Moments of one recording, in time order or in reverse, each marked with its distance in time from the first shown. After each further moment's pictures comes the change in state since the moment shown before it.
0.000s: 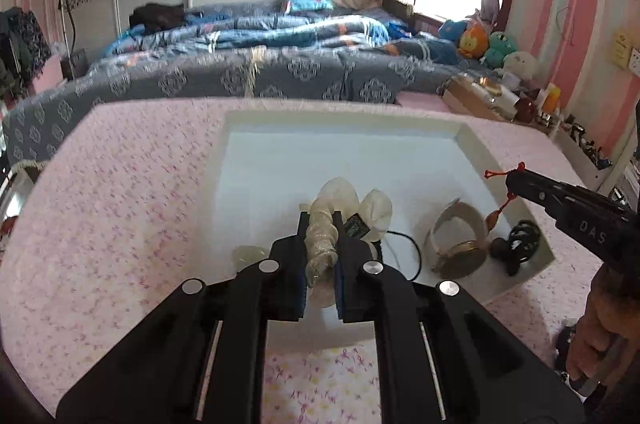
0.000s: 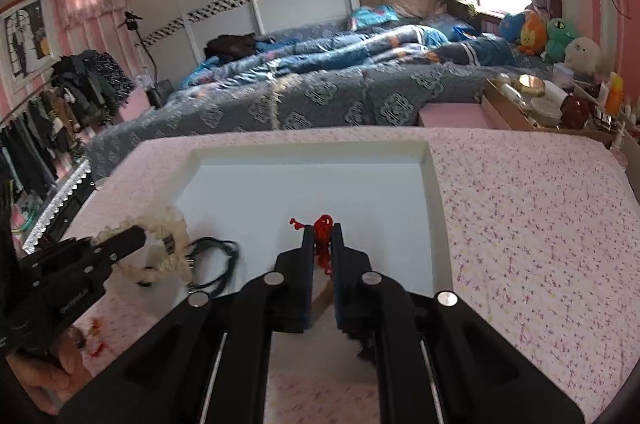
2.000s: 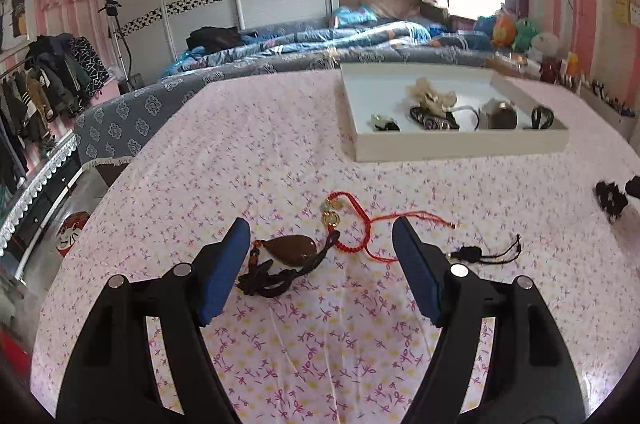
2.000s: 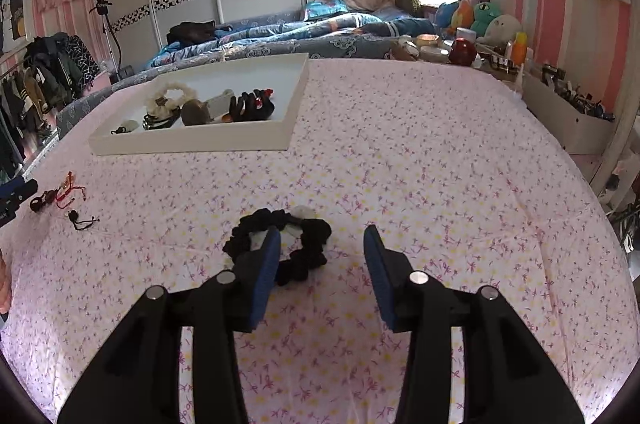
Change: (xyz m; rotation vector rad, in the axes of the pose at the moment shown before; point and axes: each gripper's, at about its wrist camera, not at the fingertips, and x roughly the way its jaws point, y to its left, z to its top) left arm -0.140 0.063 -0.143 0.070 -0.075 0.225; right arm -0.145 -0.075 -0.163 -0.007 0.009 -0.161
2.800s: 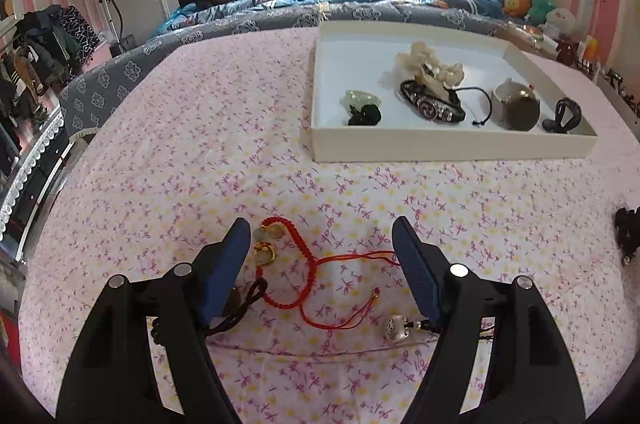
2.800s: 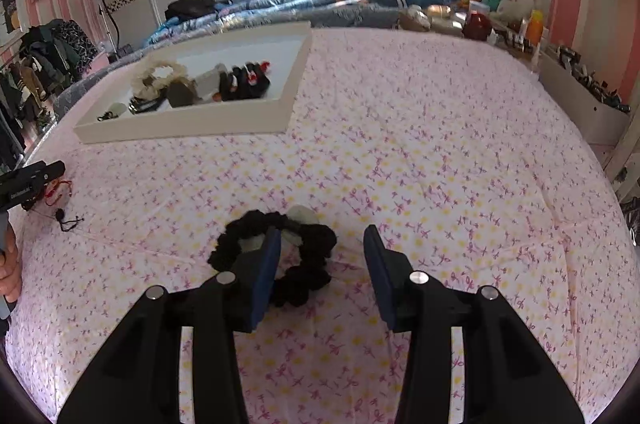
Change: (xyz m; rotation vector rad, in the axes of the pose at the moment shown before) left arm 0.070 -0.043 0.037 -0.035 0.183 -0.007; right arm 0.034 0.002 0.013 0.000 0.120 0.009
